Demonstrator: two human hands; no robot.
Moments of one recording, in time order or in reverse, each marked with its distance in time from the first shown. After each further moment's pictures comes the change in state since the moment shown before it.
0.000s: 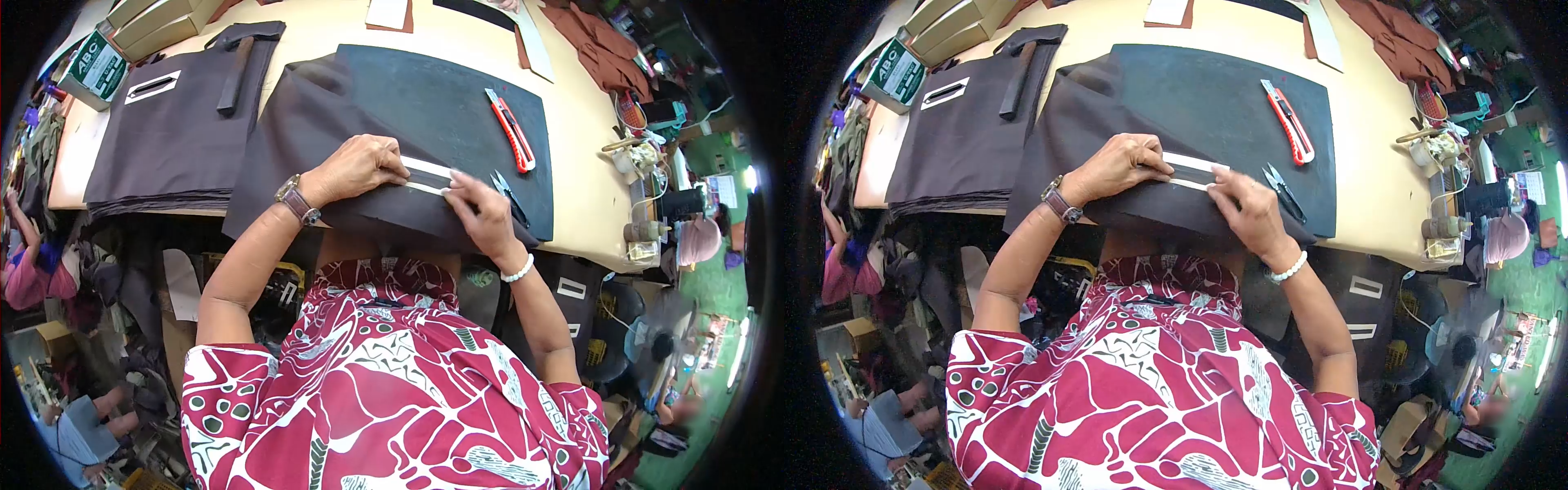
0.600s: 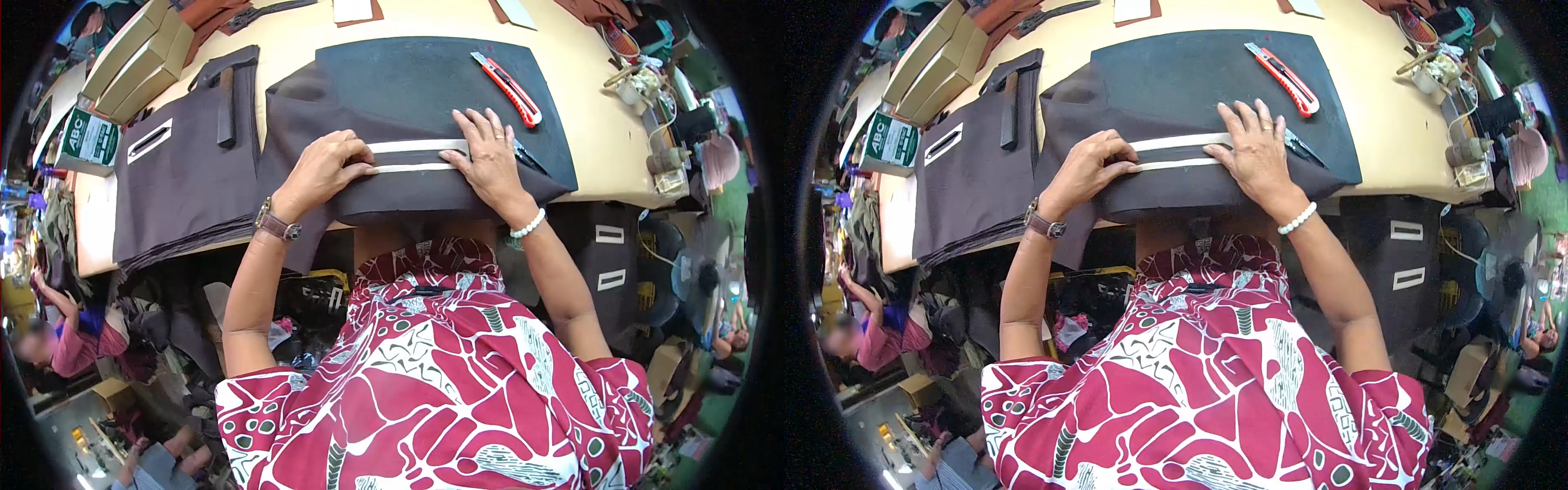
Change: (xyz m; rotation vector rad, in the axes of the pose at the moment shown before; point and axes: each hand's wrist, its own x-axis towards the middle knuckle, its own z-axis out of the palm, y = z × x) left_hand -0.027 0.003 -0.040 0.188 -0.081 -0.099; right_hand 0.009 0.005 0.028 -0.560 -0.031 0.313
